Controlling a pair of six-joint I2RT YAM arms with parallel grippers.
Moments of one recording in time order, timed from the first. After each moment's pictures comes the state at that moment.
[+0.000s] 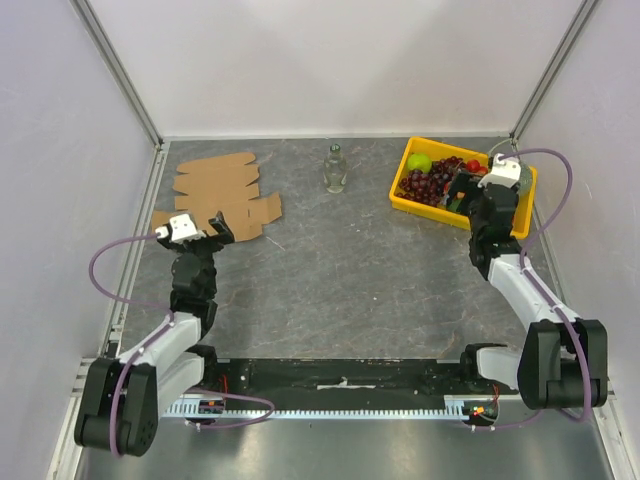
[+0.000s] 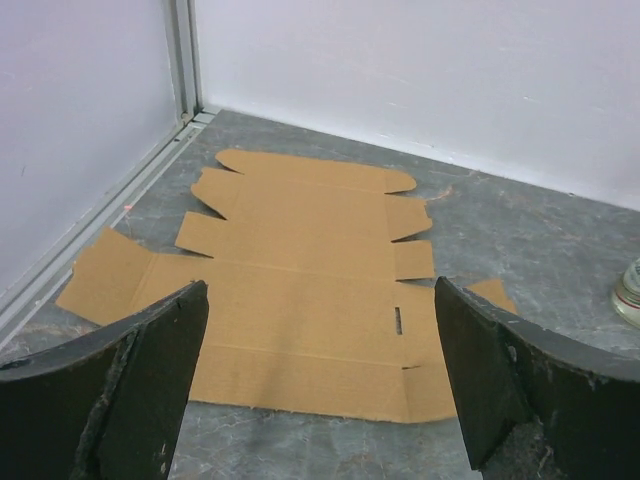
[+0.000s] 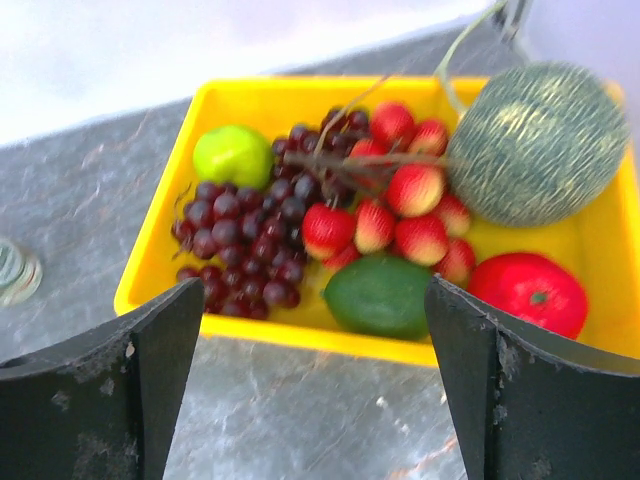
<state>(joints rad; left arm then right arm) -0.15 1.00 0.18 0.93 -0.38 -0.08 0.03 1.21 0.68 0.34 0.20 0.18</state>
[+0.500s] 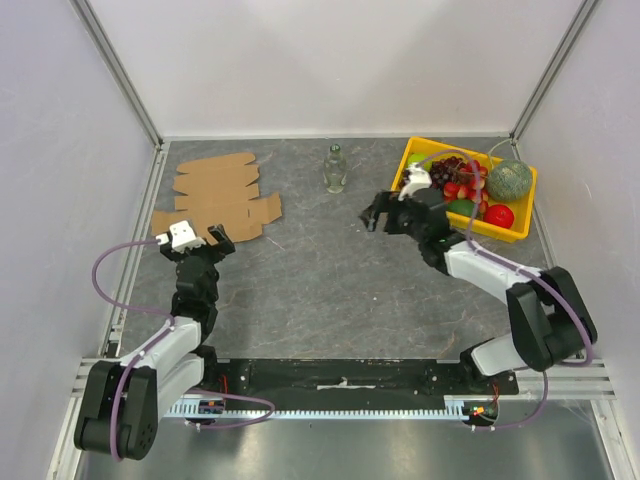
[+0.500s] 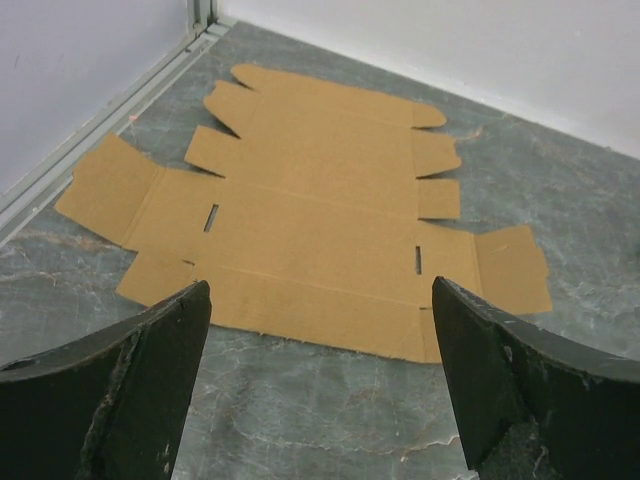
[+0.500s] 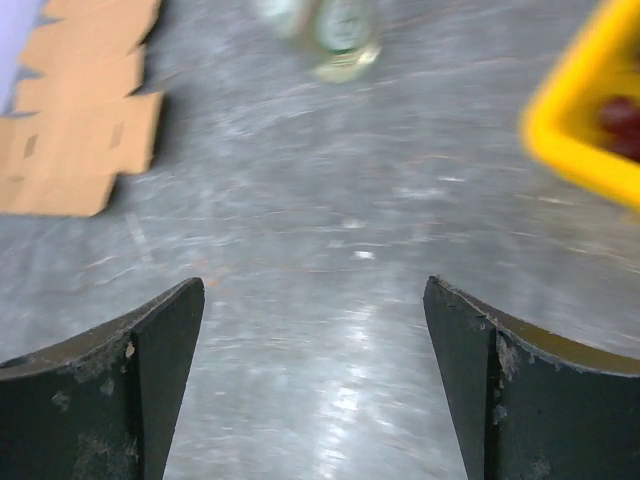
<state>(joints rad) -0.15 0.93 0.13 0.78 -0.42 -0.21 0.34 1.42 0.73 0.28 -0.10 0.43</state>
